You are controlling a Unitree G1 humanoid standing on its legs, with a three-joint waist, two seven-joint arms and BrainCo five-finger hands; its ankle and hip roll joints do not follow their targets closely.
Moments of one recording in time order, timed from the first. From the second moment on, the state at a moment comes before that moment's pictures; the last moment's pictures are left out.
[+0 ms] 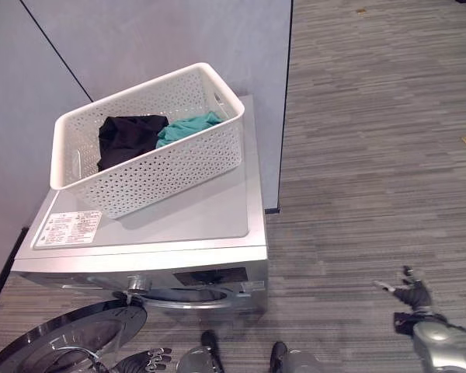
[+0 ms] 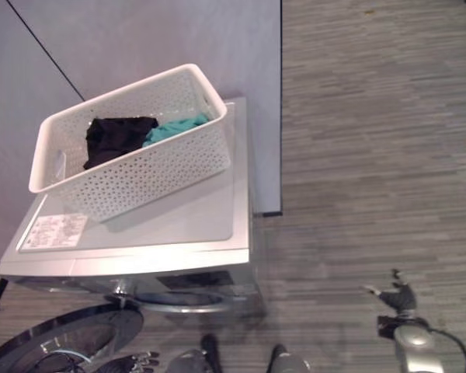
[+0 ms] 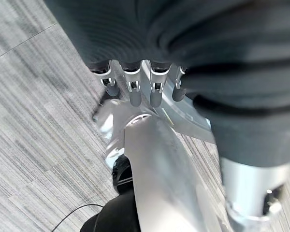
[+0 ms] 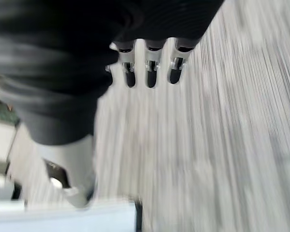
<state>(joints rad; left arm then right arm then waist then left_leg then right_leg) 0.28 0.74 -0.51 0.48 -0.37 -0.01 -0.46 0.08 -0.64 -0.26 0.52 0.24 -0.06 -0.17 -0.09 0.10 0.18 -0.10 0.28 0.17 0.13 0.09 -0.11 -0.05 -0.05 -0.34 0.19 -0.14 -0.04</state>
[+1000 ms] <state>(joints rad) 0.05 0.52 -0.25 0.91 0.00 0.01 -0.09 -1.40 -1.23 0.62 0.55 0.08 0.01 -0.14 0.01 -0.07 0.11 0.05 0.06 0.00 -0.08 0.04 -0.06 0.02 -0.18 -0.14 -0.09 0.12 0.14</state>
